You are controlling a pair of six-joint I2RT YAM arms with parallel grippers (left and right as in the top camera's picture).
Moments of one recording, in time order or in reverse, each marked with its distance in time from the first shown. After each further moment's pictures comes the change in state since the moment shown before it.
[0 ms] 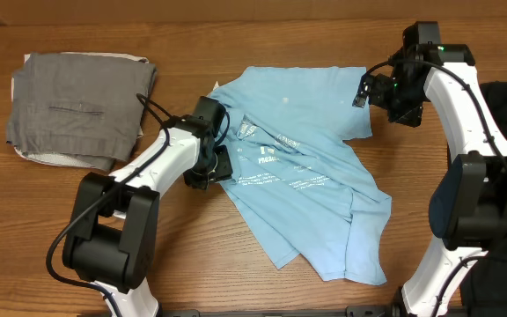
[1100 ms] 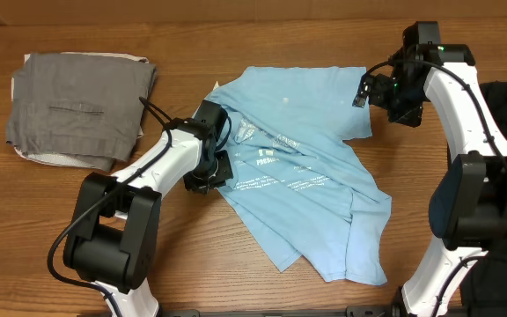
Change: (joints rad) left arm -0.011 0.000 -0.006 -0.046 0.003 -0.004; right arm 0.000 0.000 0.000 0.000 0.000 0.000
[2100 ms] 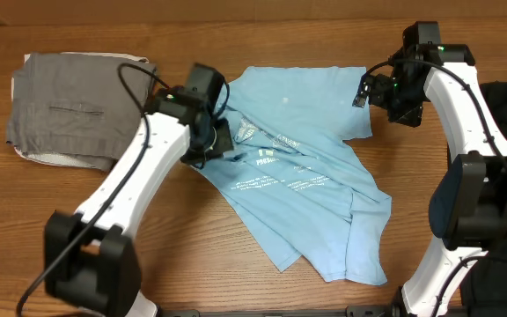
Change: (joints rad) left arm 0.000 -0.157 0.275 -0.225 0.000 0.031; right arm 0.000 0.000 0.000 0.000 0.000 0.000
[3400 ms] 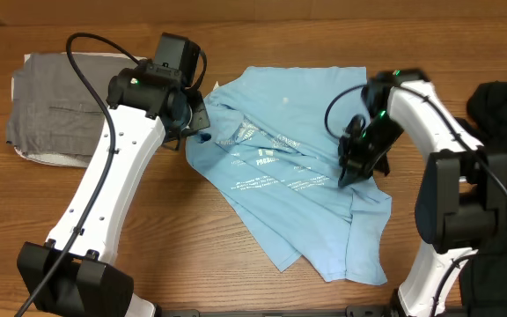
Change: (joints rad) left arm 0.068 -0.041 0.190 -0.153 -0.201 0.018; right arm 0.140 -0.005 -0.284 -0.354 -0.206 -0.067
